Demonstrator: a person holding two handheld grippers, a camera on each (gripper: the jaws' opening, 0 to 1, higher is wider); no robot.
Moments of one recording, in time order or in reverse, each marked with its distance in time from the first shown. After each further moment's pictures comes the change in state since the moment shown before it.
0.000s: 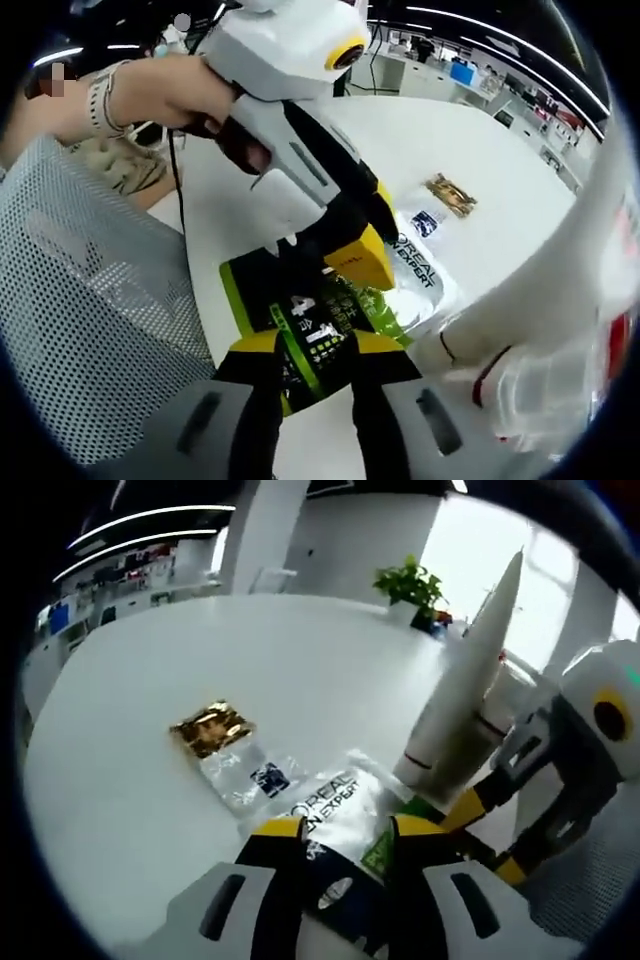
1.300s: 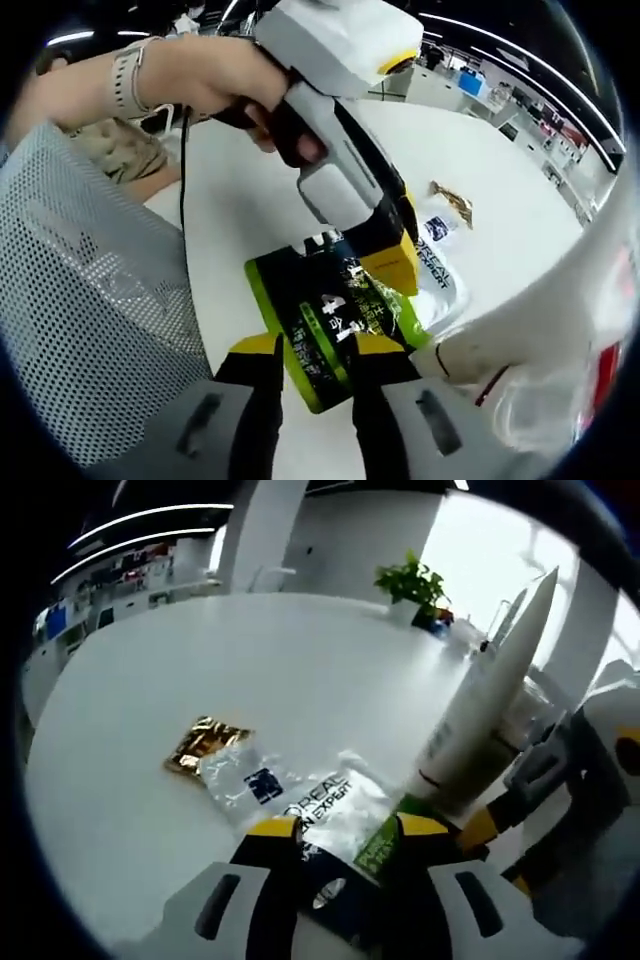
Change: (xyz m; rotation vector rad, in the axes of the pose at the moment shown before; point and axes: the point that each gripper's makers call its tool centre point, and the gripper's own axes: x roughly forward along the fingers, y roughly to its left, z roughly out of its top) left arm 0.004 0.004 0.017 0.037 0.006 0.013; right arm 0.000 0.002 0.006 -0.077 0.002 -0.014
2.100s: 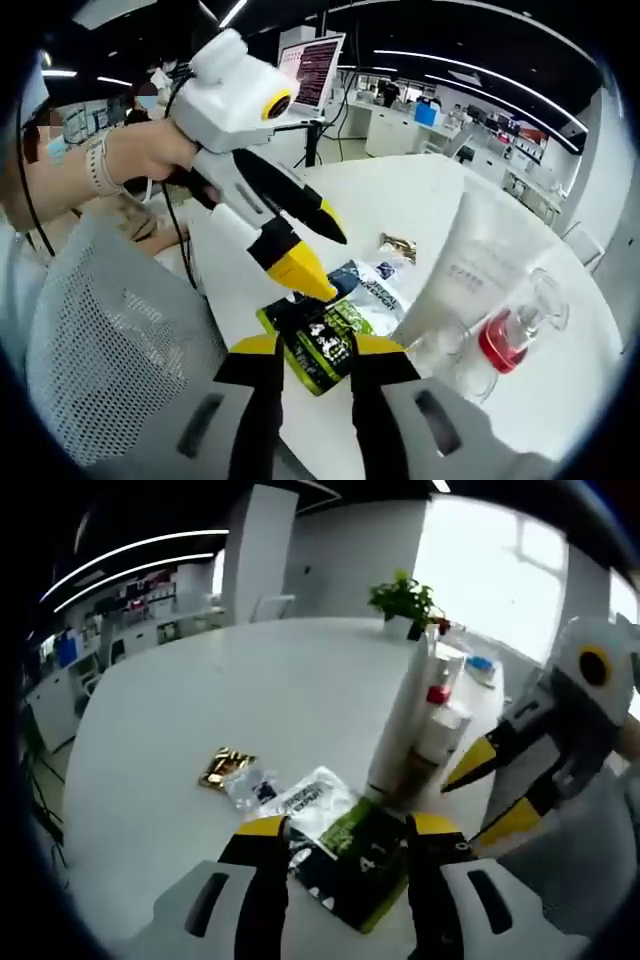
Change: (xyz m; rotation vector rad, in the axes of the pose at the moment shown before) left arm -0.074 -0.041 0.013 0.058 -0.055 0.057; right arm -0.096 -0.011 0.030 0.159 -0.247 -0.145
